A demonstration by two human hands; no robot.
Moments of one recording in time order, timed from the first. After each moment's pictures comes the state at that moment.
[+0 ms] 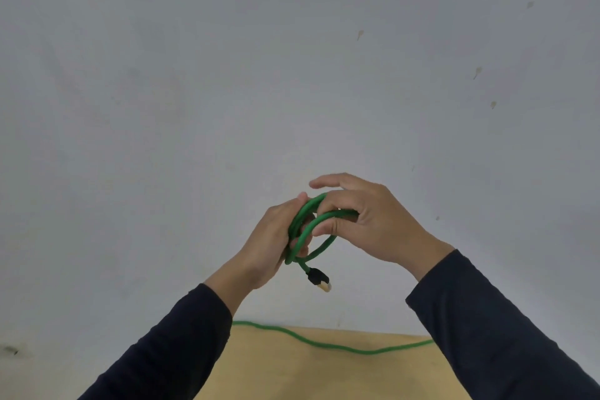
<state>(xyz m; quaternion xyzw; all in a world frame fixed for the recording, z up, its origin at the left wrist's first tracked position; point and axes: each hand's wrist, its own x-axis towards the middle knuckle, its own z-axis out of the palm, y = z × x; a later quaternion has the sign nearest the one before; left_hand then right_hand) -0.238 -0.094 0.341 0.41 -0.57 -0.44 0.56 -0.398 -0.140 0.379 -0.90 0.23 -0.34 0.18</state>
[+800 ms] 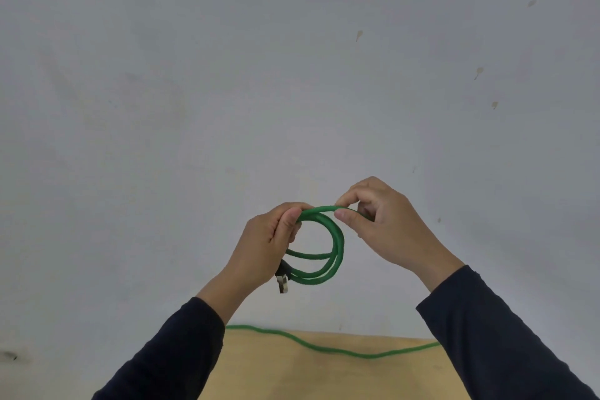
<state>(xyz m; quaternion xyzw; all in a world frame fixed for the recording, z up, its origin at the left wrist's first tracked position) -0.223 -0.113 0.316 0.49 -0.65 -0.17 0.56 -0.409 -0.146 0.373 -0.83 0.35 -0.39 0.20</state>
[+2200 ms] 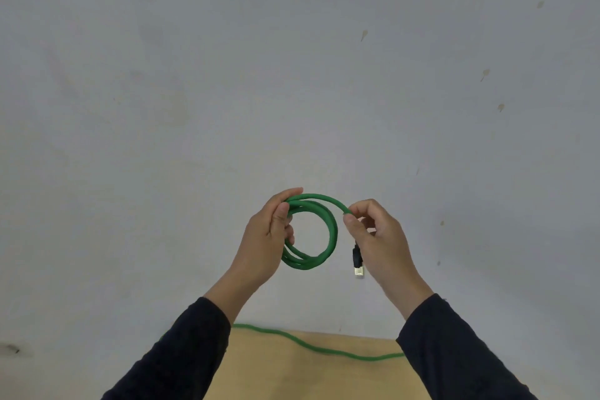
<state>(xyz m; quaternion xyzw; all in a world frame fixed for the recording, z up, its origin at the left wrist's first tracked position) -0.228 -0.121 0.313 0.48 -0.58 -0.21 0.63 -0.395 -0.152 0.330 -0.70 0.40 -0.50 0.32</state>
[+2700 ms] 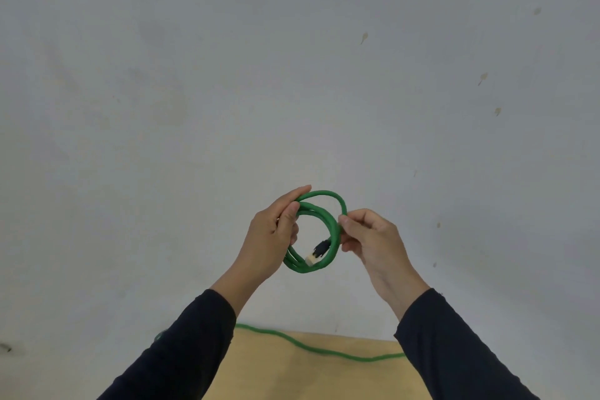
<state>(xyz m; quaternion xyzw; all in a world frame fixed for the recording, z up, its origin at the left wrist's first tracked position) -0.230 -0.127 0.313 0.47 -0.59 -0.23 0.62 -0.391 -0.159 0.329 -0.58 0.38 -0.50 0.52</state>
